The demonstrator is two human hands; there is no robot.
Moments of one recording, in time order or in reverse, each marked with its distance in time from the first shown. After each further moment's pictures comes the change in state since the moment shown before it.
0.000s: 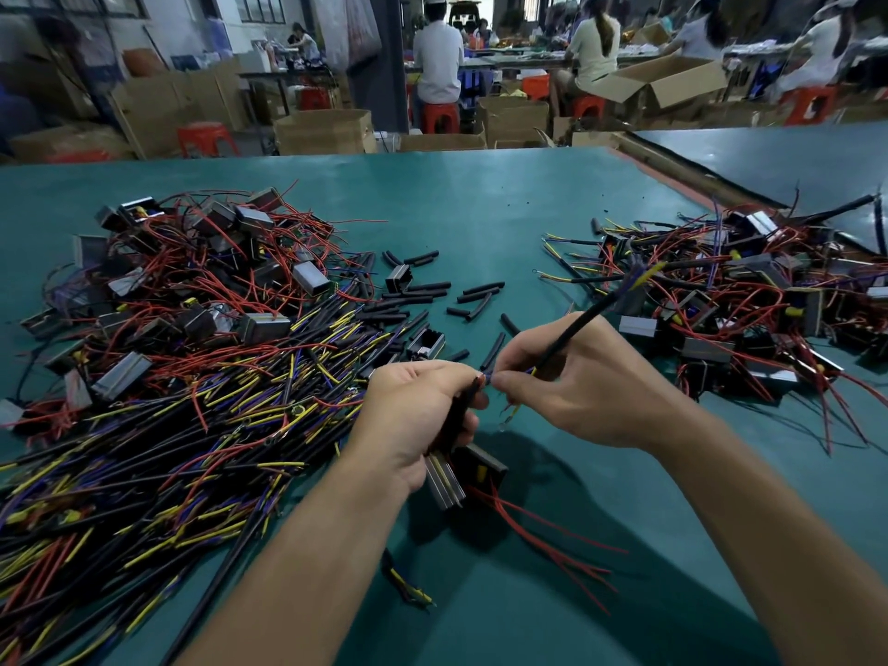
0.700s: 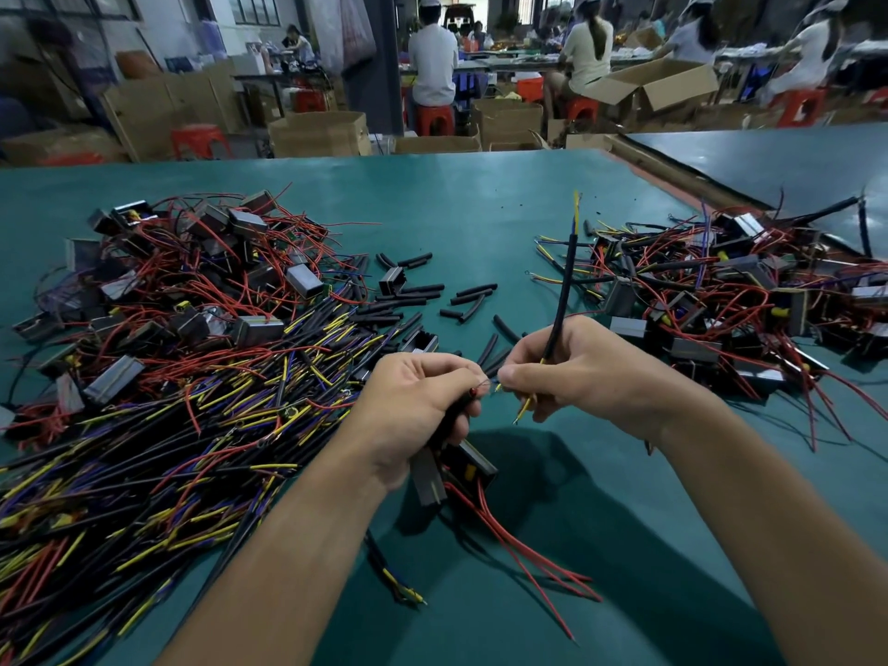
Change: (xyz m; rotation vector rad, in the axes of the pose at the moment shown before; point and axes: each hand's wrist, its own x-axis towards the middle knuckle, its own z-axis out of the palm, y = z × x) left_hand 0.003 0.002 -0.006 0.128 -0.189 0.101; right_hand 0.003 0.001 -0.011 0.434 -0.164 0.364
